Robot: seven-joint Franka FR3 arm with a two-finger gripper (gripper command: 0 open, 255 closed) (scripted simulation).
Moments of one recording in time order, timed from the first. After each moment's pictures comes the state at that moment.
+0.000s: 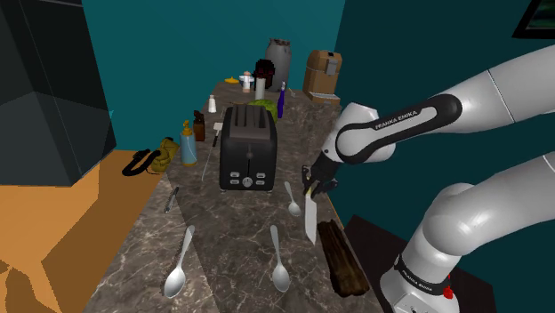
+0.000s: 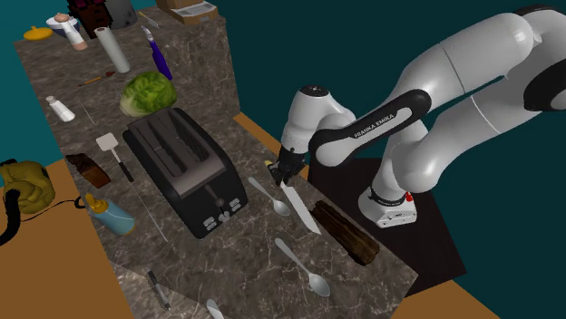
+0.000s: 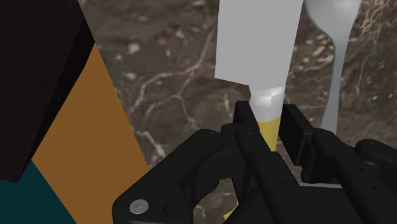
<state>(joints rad) -0.18 -0.56 0.20 -2.89 0.43 2.54 0.76</state>
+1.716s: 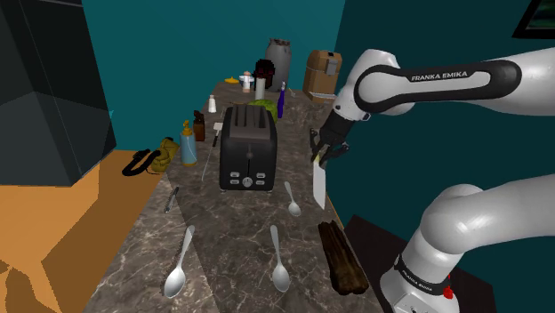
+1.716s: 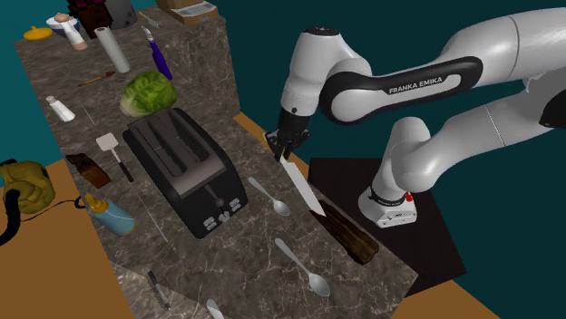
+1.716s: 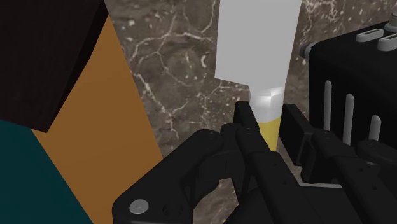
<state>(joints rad) -0.24 -0.76 0.17 -2.66 0.32 2.11 0.86</state>
